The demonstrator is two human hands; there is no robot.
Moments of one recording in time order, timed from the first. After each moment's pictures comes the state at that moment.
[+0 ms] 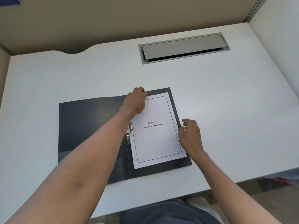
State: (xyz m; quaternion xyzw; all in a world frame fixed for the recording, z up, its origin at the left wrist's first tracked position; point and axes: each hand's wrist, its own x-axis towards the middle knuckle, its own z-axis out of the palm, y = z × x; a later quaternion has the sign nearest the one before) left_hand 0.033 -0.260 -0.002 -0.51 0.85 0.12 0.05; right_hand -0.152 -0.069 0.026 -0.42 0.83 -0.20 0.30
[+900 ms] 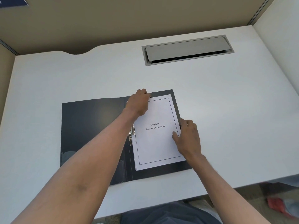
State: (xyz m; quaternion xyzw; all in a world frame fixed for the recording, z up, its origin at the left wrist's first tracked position) left_hand 0.034 -0.256 0.003 -0.53 0.84 0.15 0.03; right_hand -0.142 -0.070 0.014 -0.55 0.80 -0.11 0.22
